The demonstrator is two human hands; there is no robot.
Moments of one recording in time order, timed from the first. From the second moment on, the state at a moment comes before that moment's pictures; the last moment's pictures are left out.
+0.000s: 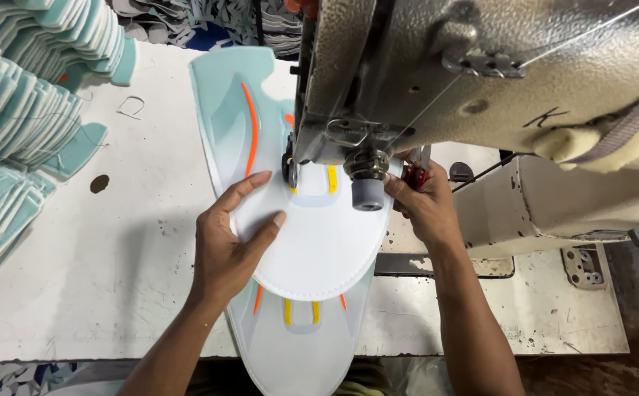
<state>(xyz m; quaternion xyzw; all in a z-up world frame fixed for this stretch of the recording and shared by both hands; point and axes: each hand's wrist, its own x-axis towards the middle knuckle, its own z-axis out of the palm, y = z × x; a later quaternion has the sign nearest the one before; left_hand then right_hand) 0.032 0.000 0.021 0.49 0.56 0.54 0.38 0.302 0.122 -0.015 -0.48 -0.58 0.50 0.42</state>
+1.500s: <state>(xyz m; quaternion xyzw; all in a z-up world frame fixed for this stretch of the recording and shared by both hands) 0.025 0.000 0.020 0.57 0.56 0.48 0.35 0.324 0.170 0.037 -0.41 -0.86 0.00 0.31</state>
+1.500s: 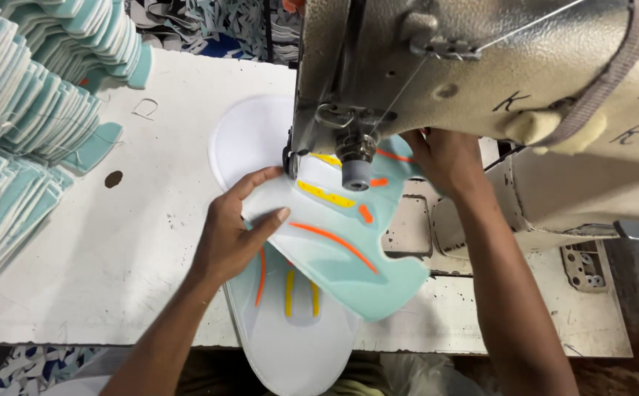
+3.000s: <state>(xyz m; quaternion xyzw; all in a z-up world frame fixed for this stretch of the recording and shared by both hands) -0.039 0.056 0.018 0.54 0.54 0.49 0.42 0.292 0.071 0.001 -0.46 -0.59 0.48 0.47</state>
